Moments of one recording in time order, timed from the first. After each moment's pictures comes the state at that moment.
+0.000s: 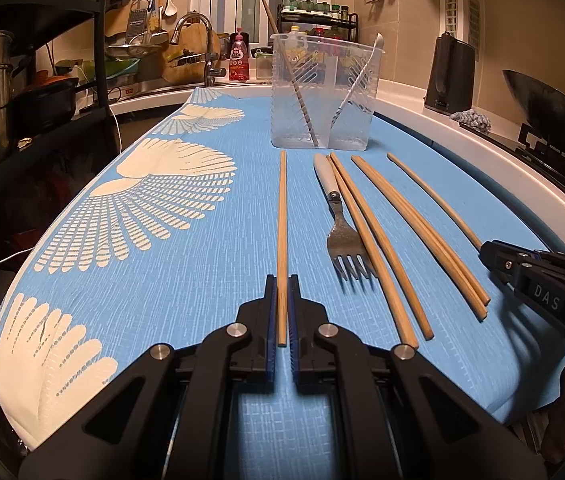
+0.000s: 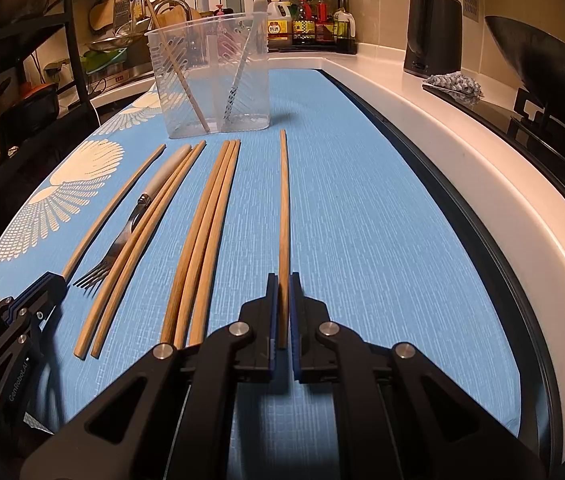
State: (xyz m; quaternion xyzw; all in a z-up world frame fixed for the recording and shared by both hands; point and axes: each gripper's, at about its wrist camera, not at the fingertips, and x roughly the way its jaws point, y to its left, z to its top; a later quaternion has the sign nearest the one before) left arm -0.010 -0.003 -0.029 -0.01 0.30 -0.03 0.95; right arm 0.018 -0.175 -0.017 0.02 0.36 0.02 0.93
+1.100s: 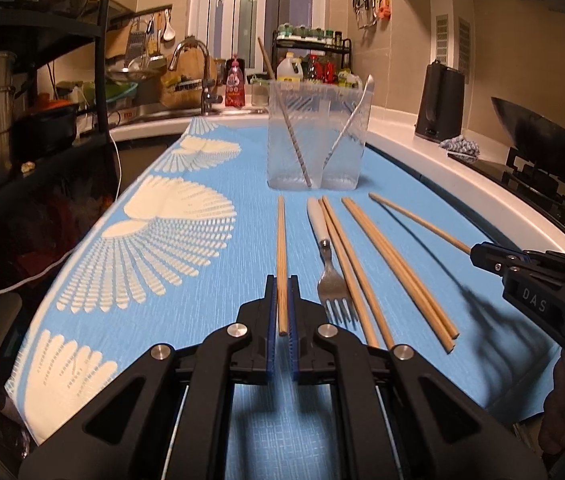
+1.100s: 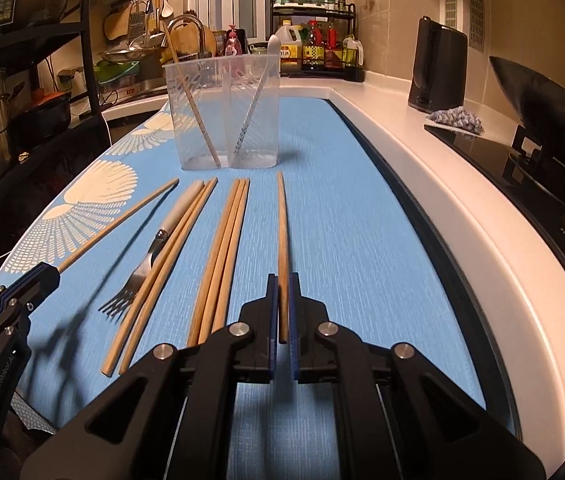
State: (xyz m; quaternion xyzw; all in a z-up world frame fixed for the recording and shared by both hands) left arm -0.020 0.000 0.007 -0.01 0.25 -0.04 0.97; right arm 0.011 -0.173 0.017 -0.01 0.32 0.02 0.95
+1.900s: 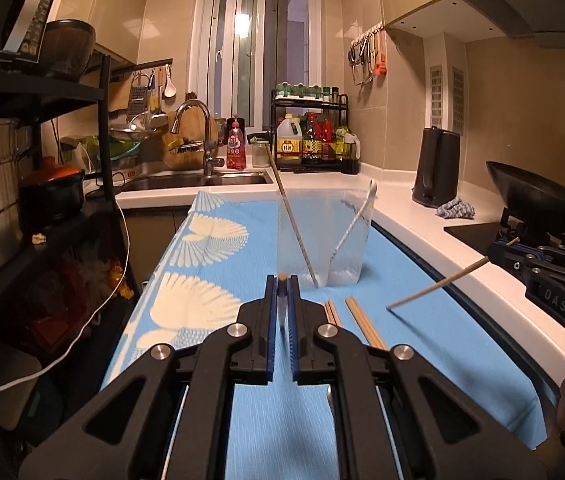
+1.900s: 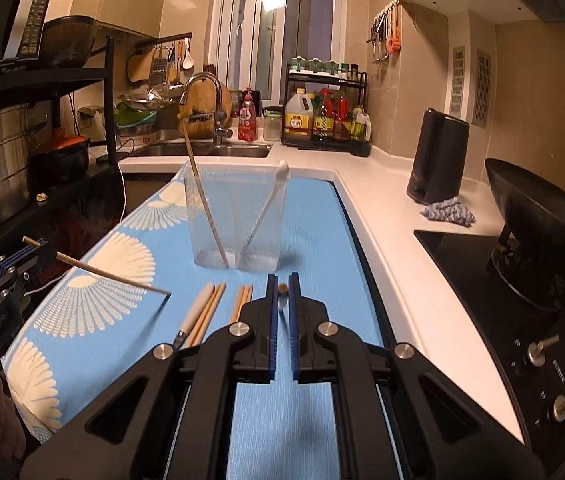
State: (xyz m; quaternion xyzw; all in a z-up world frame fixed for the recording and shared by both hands) left arm -0.003 0.020 0.103 0.00 0.18 -0.05 0.98; right arm 0.012 -0.175 0.122 -0.04 0.23 0.05 0.97
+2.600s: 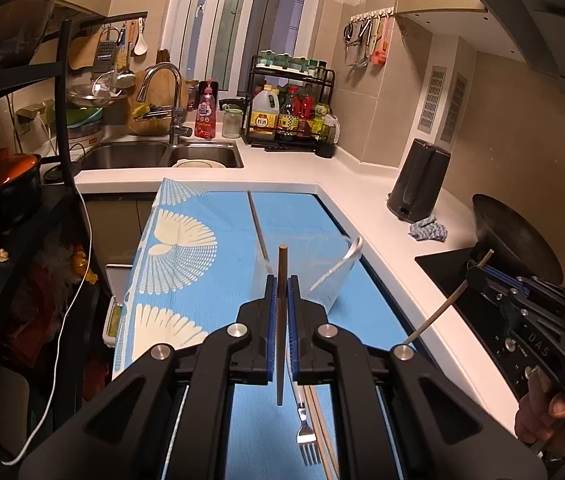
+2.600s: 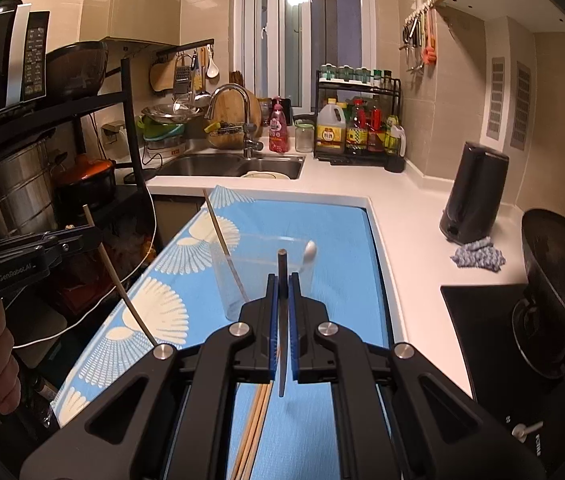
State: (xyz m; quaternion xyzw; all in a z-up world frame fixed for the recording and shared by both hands) left arm 0.087 0.043 0.210 -0.06 0.28 -0.12 0.95; right arm 0.073 -0.167 0.222 -0.03 0.25 0.11 0.96
